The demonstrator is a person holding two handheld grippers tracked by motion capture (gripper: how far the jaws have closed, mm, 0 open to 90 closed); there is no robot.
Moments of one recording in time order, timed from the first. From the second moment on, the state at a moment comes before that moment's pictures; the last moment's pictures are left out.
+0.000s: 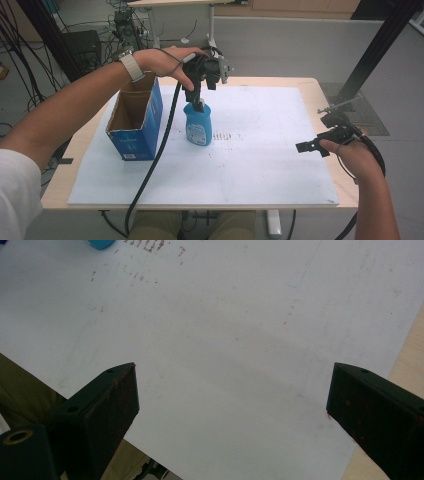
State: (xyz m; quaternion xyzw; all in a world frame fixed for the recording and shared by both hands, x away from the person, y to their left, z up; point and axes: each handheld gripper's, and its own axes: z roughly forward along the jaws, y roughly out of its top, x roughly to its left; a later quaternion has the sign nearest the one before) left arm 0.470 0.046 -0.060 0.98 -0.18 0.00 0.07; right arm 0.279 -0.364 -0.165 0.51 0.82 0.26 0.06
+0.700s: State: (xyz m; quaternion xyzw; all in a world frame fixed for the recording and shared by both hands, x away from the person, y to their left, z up) left arm 0.483 0.049 -0.072 0.98 -0.20 0.00 0.05; right arm 0.273 -0.355 -0.159 0.53 0.81 0.25 0.06
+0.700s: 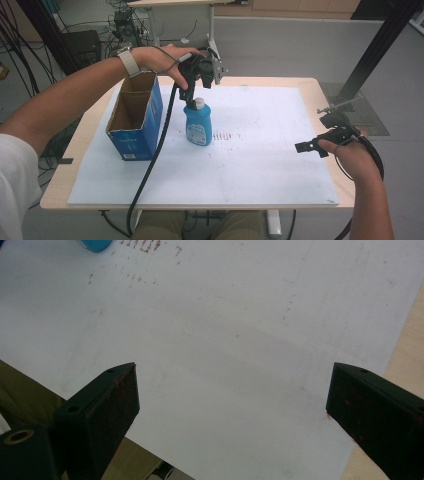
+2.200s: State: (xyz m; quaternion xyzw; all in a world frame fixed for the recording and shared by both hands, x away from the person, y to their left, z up) left arm 0.491 0.052 -0.092 0.97 -0.22 0.00 0.05; right arm 0.272 -0.355 -0.160 0.53 0.81 0.25 0.07
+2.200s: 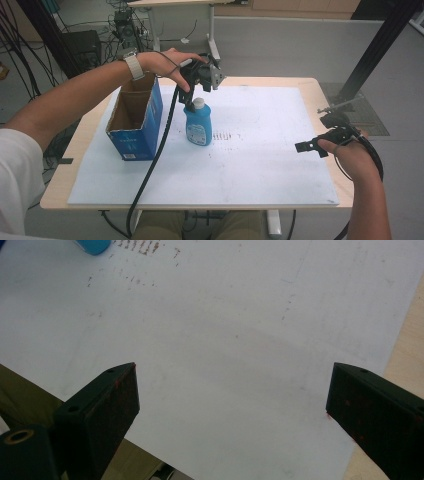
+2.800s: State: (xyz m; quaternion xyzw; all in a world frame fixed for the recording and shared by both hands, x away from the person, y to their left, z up) left arm 0.490 0.053 -0.090 0.98 -0.22 0.00 0.04; right arm 0.274 -0.353 -0.158 0.53 0.81 0.25 0.07
